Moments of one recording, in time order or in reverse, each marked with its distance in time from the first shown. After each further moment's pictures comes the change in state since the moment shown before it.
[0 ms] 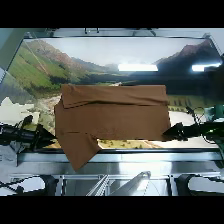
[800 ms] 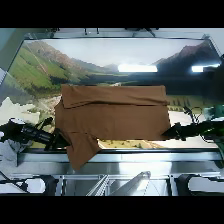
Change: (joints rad) left arm -0.238 -0.112 -0.055 -0.109 0.053 0.083; right arm 0.019 -0.012 -0.002 0.029 0.000 -0.013
